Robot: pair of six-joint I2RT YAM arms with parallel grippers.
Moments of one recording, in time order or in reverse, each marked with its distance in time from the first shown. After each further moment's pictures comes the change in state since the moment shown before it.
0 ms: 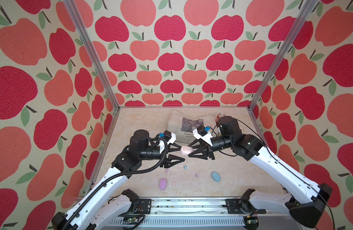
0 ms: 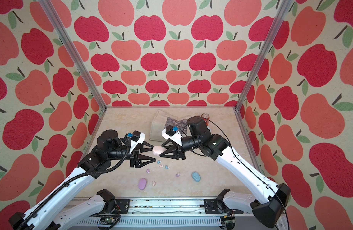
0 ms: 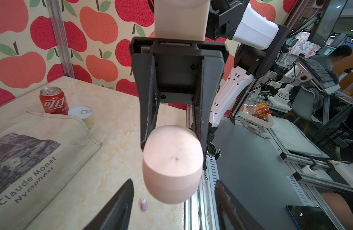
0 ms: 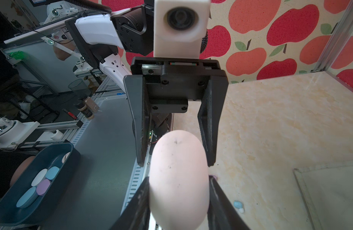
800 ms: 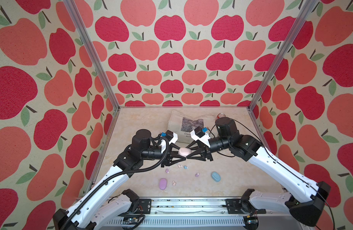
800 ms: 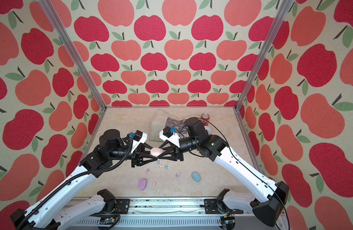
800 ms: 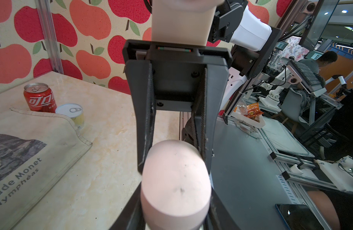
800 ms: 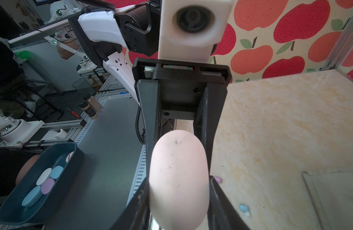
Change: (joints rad) left arm -0.021 0.019 0.005 0.013 0.010 -0.032; right arm 0.034 0.012 0.000 0.015 0.017 0.021
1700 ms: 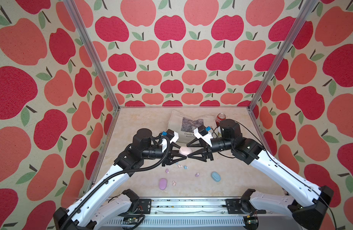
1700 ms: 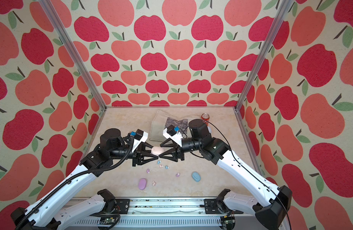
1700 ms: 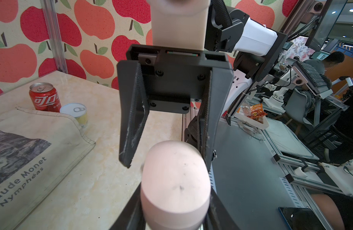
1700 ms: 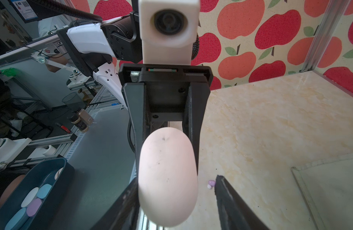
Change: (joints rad) left arm -0.013 0.015 0.020 -0.012 -0.030 0.000; right arm -0.035 -0.062 -0.106 0.153 0.032 0.108
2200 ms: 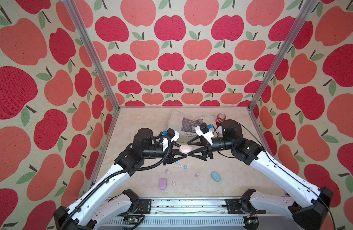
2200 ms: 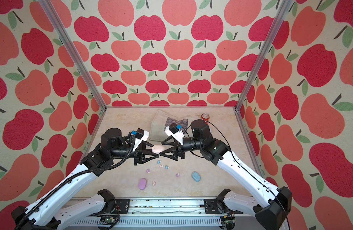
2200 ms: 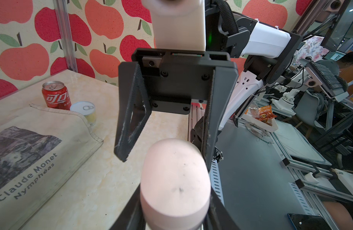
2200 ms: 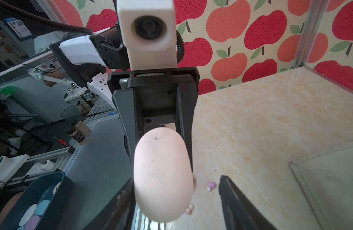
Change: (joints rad) left arm -0.010 0.009 0.008 -0.004 -0.057 0.001; right arm -0.033 -0.010 -0.047 0.093 -0.002 0.105
